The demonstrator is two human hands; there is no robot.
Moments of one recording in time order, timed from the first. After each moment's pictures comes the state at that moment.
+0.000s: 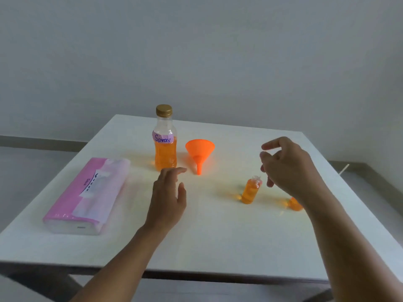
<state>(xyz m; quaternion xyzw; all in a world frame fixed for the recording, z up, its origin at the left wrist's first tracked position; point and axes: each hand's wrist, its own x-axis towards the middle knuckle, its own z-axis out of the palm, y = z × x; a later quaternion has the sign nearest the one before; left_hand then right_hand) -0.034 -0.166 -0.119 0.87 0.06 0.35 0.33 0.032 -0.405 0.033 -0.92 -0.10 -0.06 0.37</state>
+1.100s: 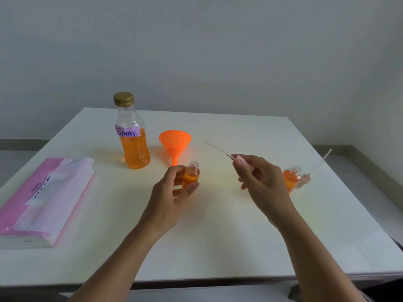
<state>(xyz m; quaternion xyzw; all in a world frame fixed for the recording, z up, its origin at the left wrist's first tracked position) -0.017 -0.222 -0.106 0.82 0.04 0.18 0.55 0.040 -0.433 -0.046 -0.81 -0.16 -0.05 0.56</state>
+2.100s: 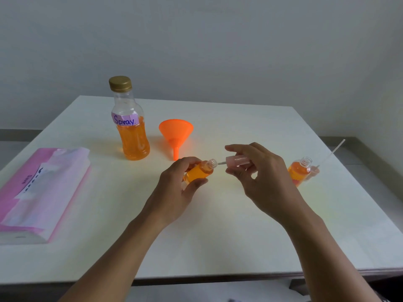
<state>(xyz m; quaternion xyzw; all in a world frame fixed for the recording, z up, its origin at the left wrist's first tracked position) -0.005 -0.222 -0.108 0.87 0.00 0.16 0.46 0.035 -0.425 -0.037 -0.87 -0.30 -0.13 0.37</state>
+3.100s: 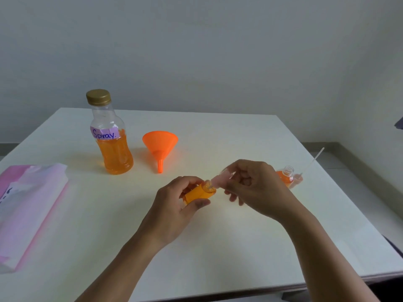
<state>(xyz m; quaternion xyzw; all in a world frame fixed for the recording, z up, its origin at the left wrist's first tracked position) -0.005 -0.246 -0.105 0.84 -0.04 0.14 0.52 0.064 -0.454 -0.044 -0.86 -0.25 0.05 0.43</state>
